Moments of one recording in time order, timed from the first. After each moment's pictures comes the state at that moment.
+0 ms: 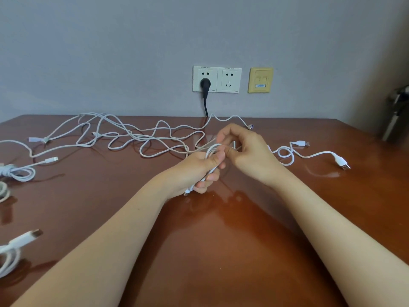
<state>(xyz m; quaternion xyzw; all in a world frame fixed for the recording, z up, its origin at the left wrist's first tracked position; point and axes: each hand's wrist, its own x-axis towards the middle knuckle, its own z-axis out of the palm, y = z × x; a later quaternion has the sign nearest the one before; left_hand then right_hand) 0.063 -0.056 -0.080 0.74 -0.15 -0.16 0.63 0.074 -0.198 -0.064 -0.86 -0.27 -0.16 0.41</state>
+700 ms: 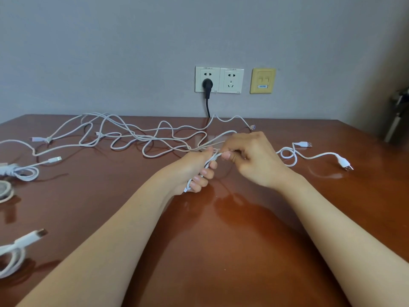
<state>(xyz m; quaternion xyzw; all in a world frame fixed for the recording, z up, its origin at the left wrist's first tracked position) 0.070 -0.052 -0.071 0.72 0.03 -0.22 0.65 0.089 -0.205 -0.072 -0.86 -0.36 -0.29 0.23</state>
